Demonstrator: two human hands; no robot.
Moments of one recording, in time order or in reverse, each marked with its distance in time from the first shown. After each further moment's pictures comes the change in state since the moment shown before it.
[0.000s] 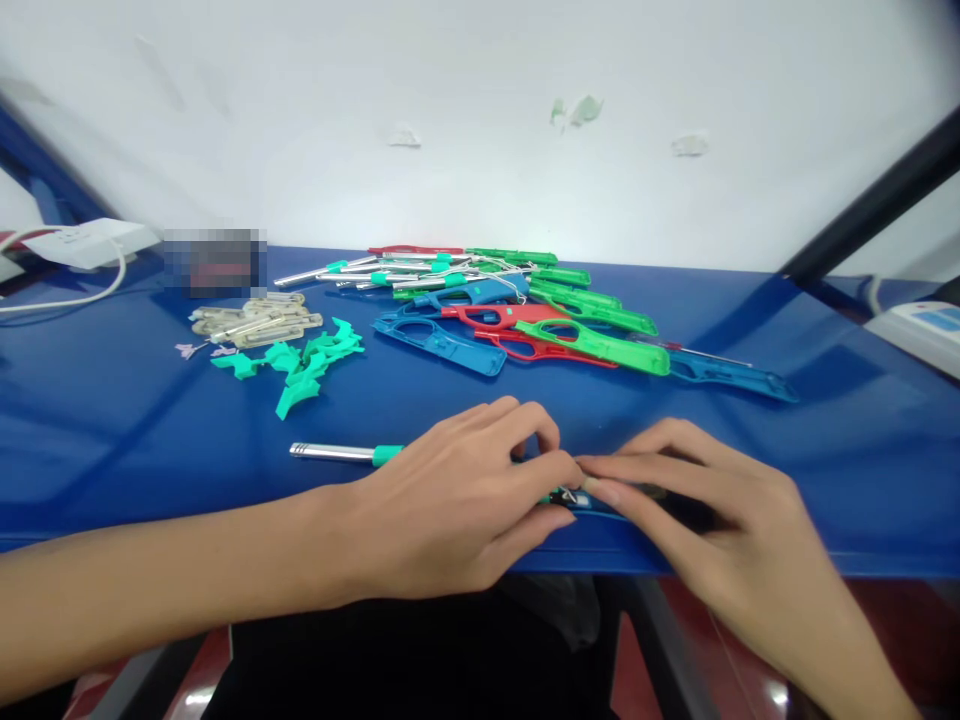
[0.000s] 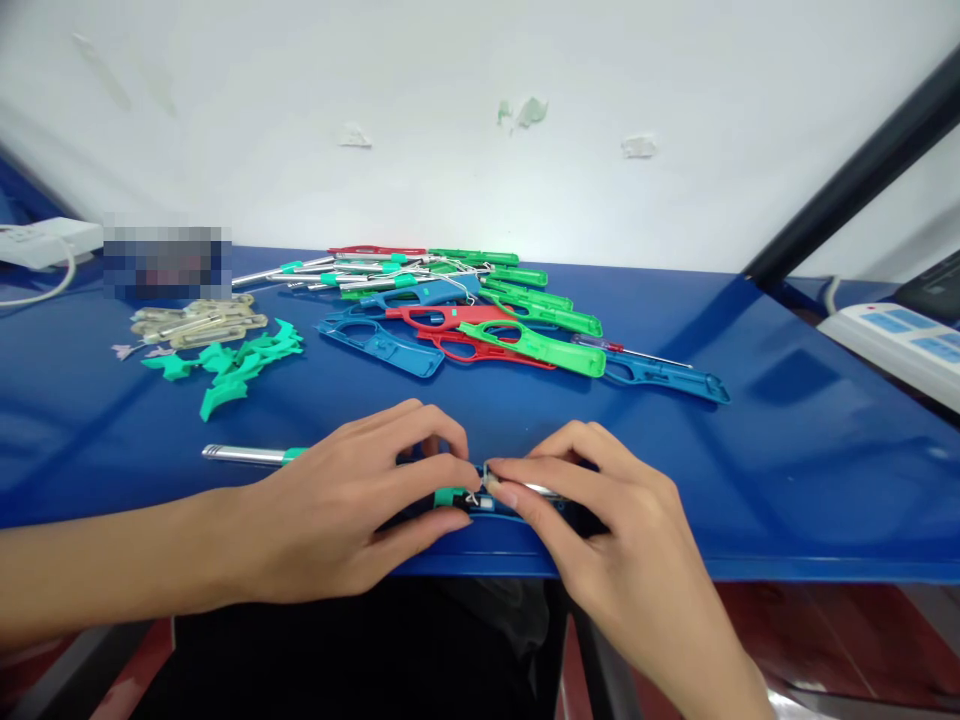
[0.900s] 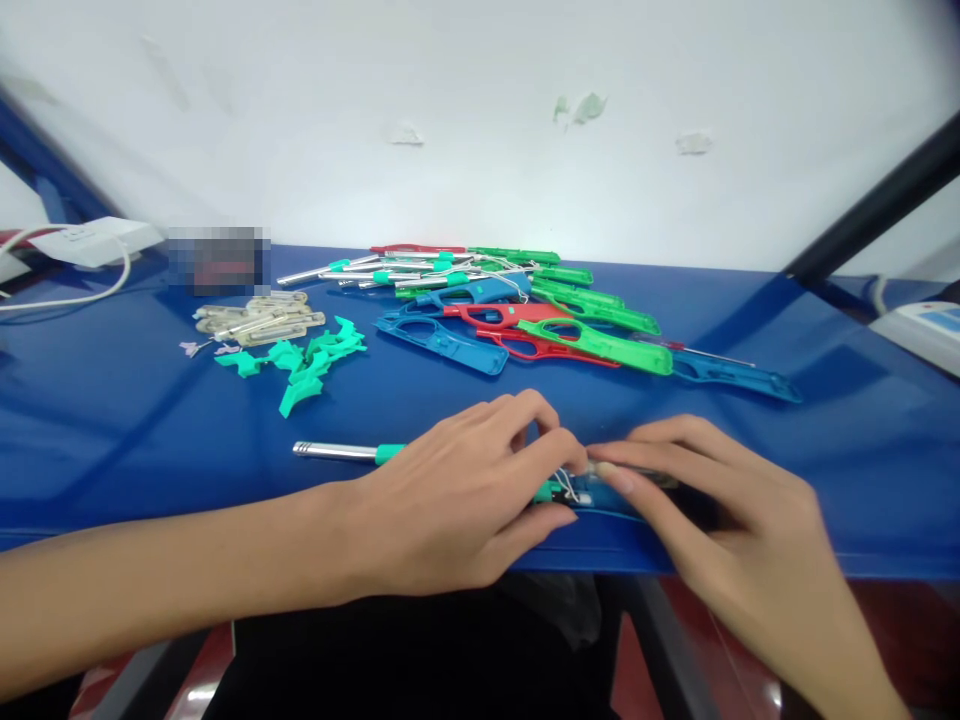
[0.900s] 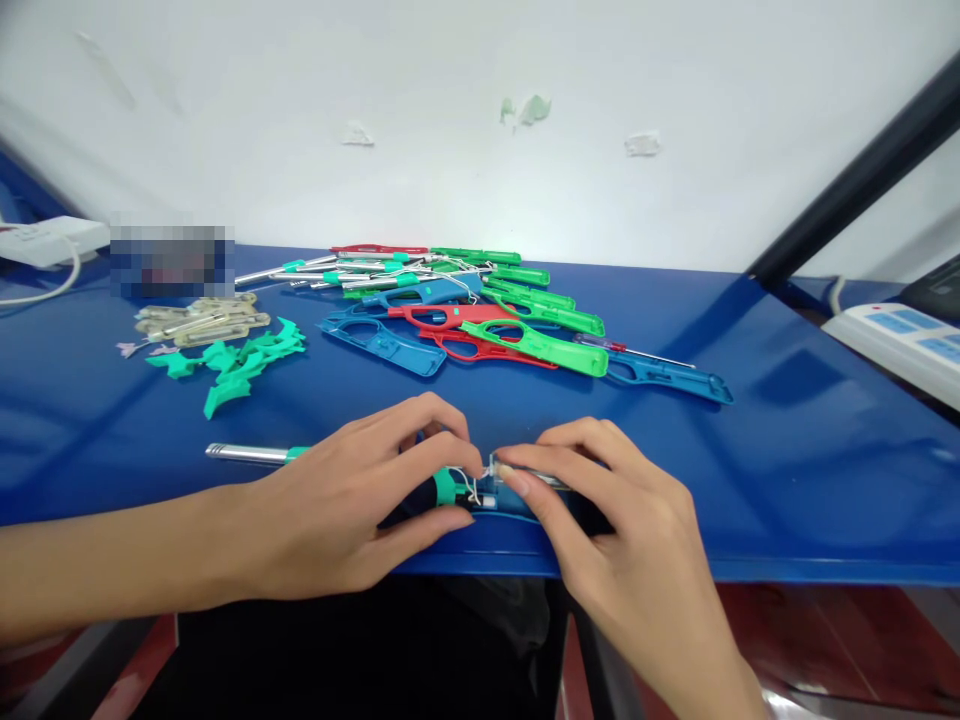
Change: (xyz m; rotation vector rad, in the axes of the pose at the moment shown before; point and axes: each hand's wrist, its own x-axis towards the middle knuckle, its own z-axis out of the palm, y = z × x) left_hand 0.000 0.003 -0.001 -0.049 -0.004 -0.063; right_hand -0.004 0.001 0.005 -0.084 0.082 -0.035
